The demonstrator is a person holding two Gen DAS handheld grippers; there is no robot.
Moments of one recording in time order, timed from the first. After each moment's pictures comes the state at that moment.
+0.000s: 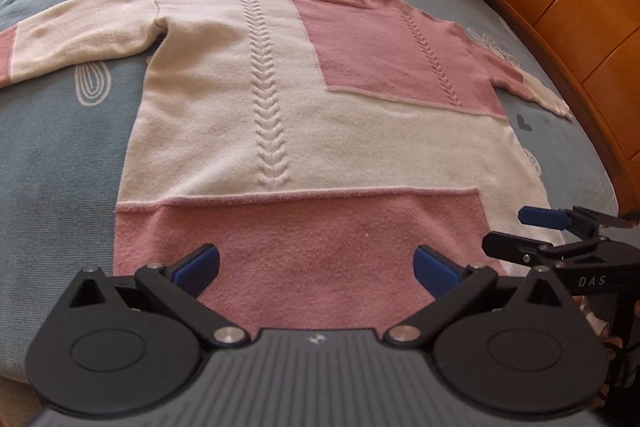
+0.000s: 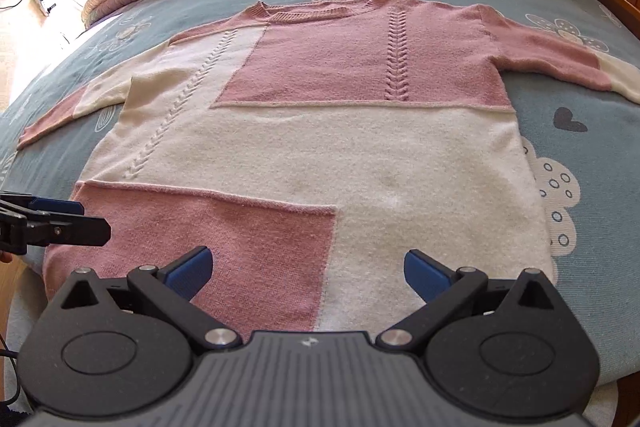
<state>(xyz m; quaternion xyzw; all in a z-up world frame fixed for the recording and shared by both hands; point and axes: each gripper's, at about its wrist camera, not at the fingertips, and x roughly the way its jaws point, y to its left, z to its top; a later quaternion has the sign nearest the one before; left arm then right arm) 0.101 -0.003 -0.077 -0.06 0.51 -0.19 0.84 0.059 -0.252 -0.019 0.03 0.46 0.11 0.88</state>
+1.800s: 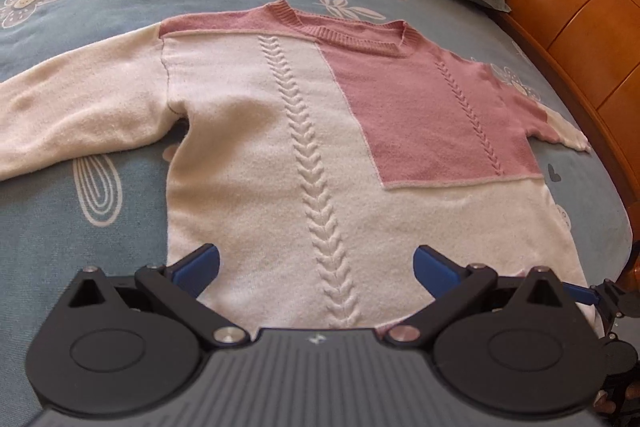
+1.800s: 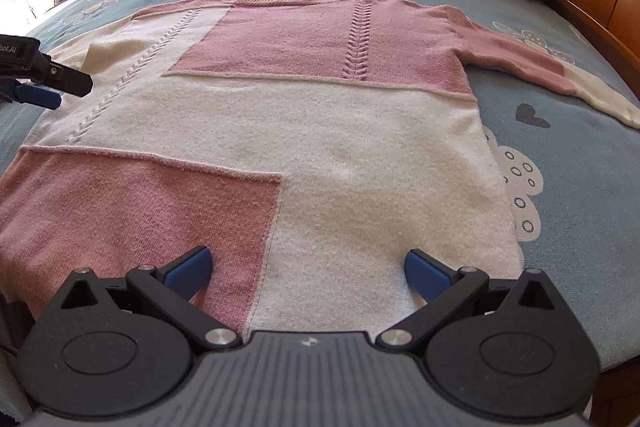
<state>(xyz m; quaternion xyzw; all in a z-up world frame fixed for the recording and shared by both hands) 0.200 0.033 -0.060 -0.07 0.46 -0.18 0.87 0.046 -0.264 -0.041 -0.01 0.44 0.05 0.90</state>
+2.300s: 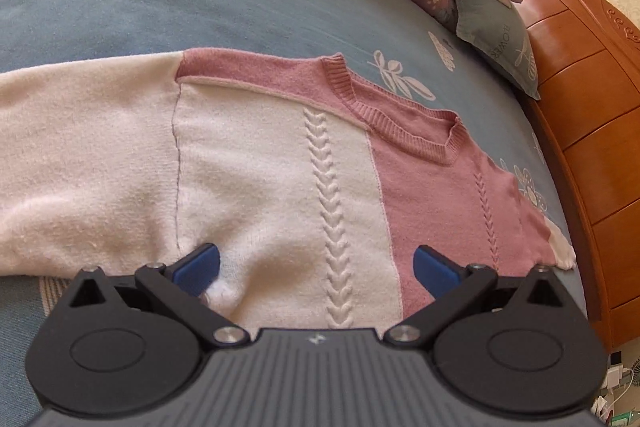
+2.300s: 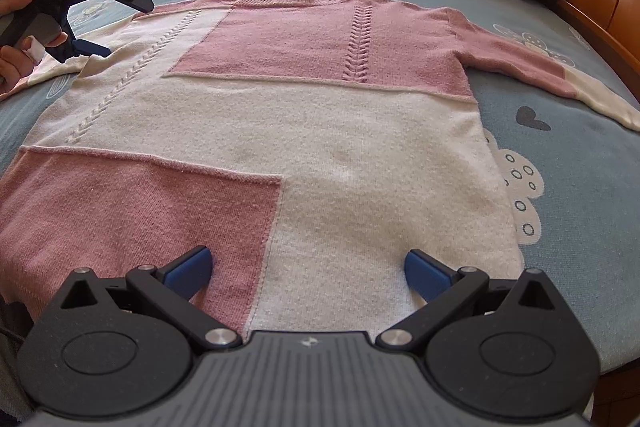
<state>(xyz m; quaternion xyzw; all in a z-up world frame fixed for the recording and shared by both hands) 0.307 0.061 -0.089 -0.21 0.48 -0.16 0.83 0.047 -0.264 -0.042 -0.02 0.44 0.05 0.90</state>
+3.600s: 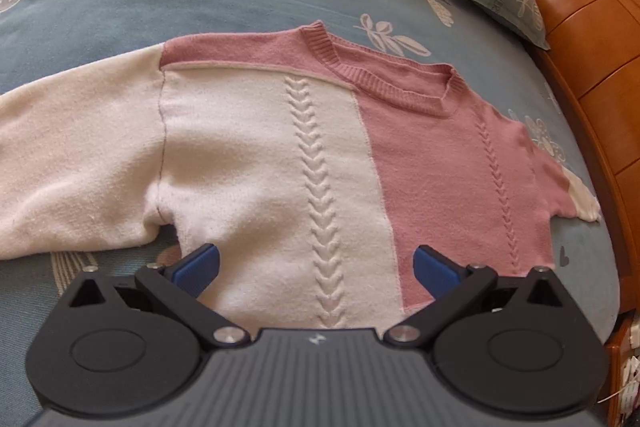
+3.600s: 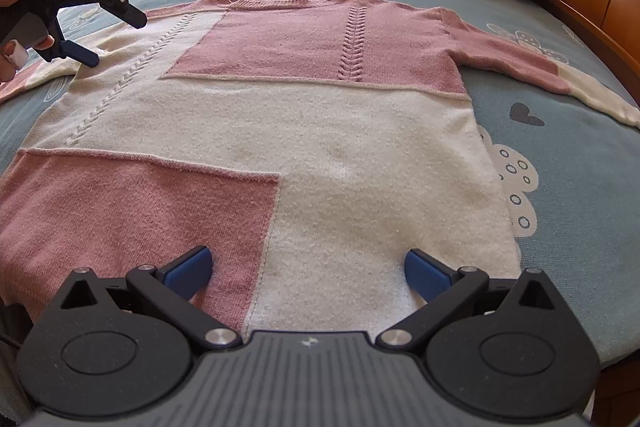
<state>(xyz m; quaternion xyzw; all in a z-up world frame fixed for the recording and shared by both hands) 0.293 0.030 -0.076 -0.11 0.52 -0.12 0.84 0.043 -0.263 -0.043 -0.01 0.44 0.04 0.90</state>
